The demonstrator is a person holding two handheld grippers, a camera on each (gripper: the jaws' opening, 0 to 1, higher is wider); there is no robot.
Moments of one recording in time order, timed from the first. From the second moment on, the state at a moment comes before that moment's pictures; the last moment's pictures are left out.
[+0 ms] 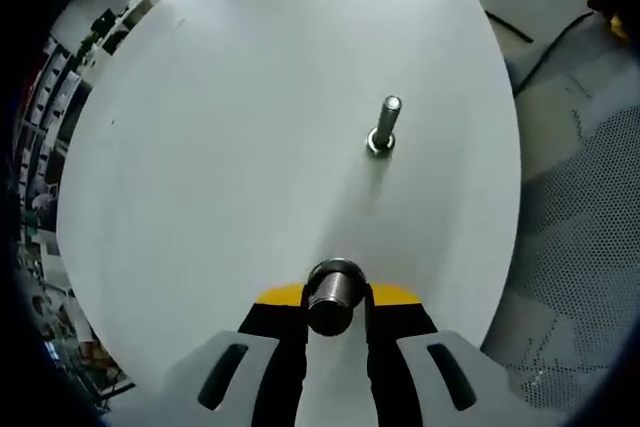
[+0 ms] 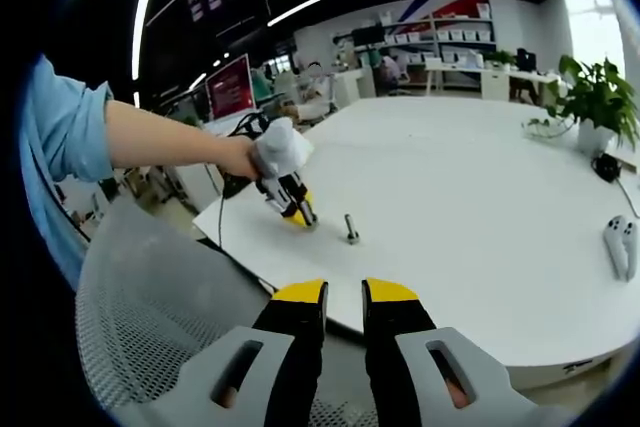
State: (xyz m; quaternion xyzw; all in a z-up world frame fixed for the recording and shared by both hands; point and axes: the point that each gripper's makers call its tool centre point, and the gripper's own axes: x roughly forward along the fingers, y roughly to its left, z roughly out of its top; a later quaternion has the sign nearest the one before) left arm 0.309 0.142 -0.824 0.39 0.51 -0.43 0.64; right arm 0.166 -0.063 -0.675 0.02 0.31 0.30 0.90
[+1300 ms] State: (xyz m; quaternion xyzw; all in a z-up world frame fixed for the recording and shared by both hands) left arm 0.305 0.135 -0.836 0.40 0.52 -0.43 0.62; right arm 0.166 -0.065 -0.675 0.02 0.31 0.29 0.90
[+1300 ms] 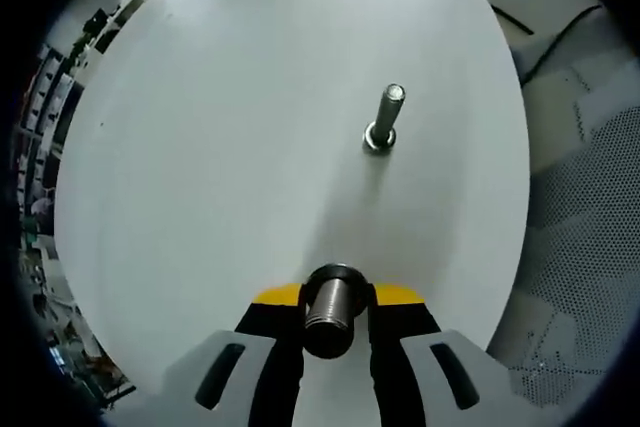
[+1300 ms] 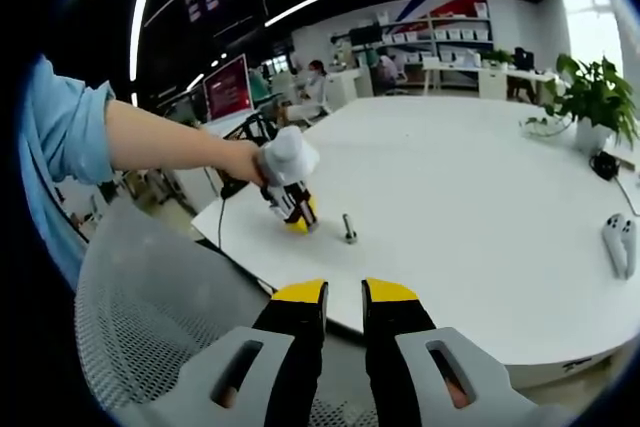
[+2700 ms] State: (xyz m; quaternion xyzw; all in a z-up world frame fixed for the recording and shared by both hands) left arm 0.225 0.175 -0.596 0.13 0.24 -0.35 0.89; right arm 0.163 -0.063 -0.675 0.01 0.31 0.30 0.90
